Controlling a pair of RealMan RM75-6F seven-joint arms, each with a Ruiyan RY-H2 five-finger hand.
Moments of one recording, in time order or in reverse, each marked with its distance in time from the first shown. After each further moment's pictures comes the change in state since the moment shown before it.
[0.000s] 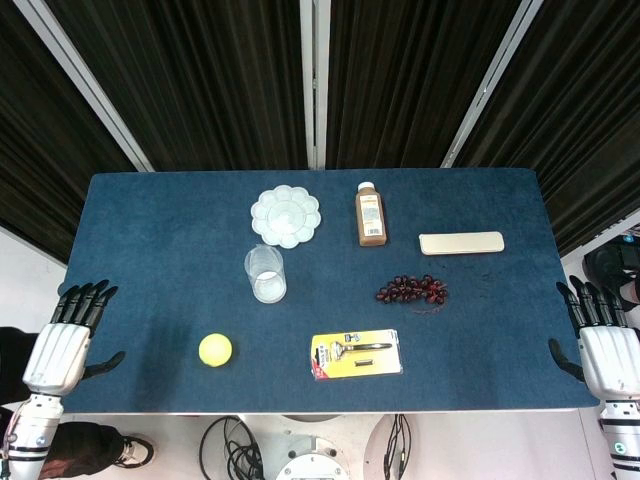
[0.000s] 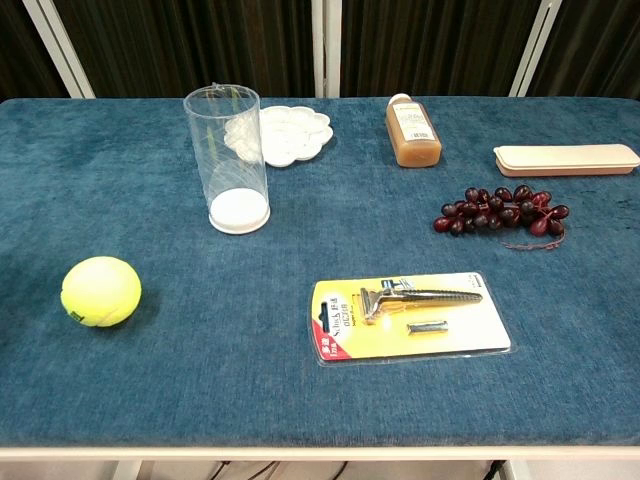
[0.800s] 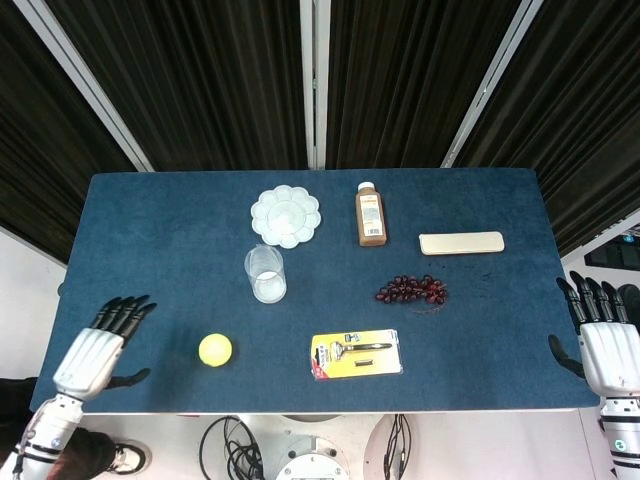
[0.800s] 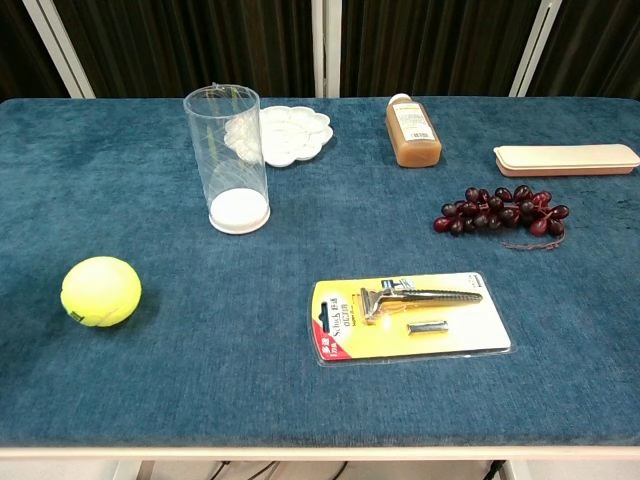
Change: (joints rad) left arm -0.078 0.053 0.064 -0.061 0.095 -0.157 -0.065; right arm 0.008 0.011 0.010 -0.017 0.002 -0.001 -0.010
